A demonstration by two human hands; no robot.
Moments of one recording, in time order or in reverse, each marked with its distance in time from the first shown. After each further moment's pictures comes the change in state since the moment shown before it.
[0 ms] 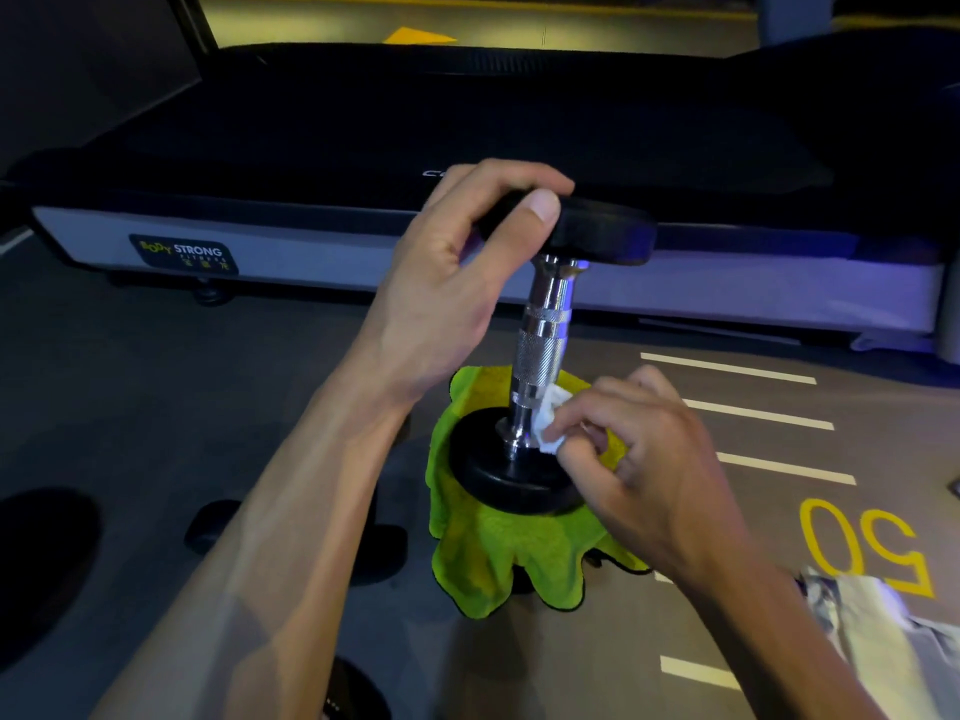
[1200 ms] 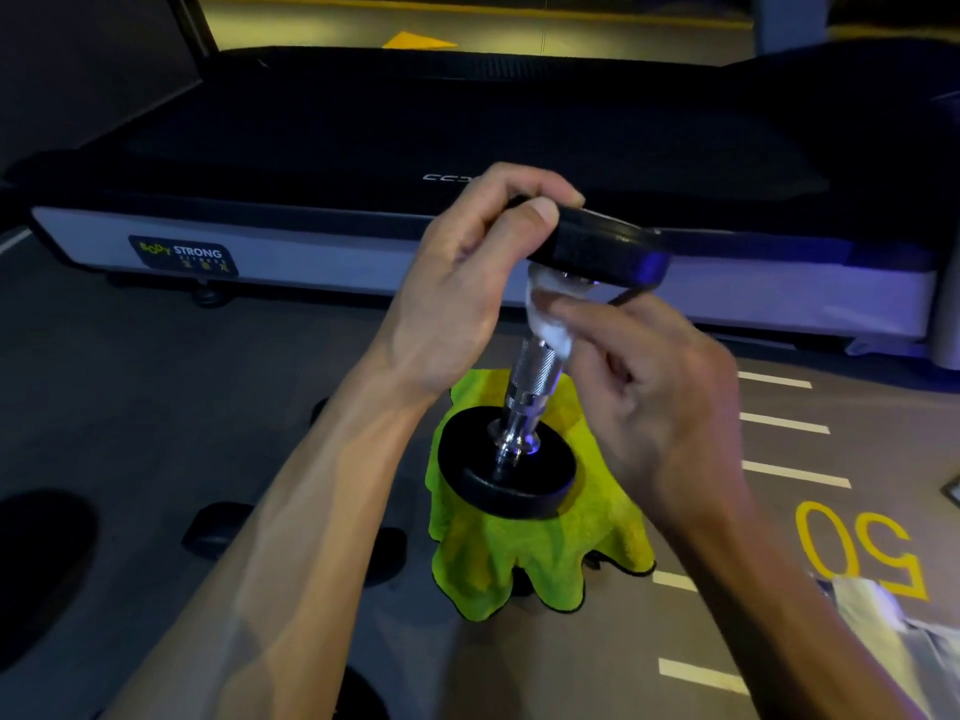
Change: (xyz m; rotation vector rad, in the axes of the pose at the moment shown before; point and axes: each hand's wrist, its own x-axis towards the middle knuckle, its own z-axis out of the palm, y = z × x) left_hand 0.001 0.003 0.004 -0.204 -0.039 -0.072; right_hand 0.034 -0.015 -0.005 -0.129 0.311 -0.103
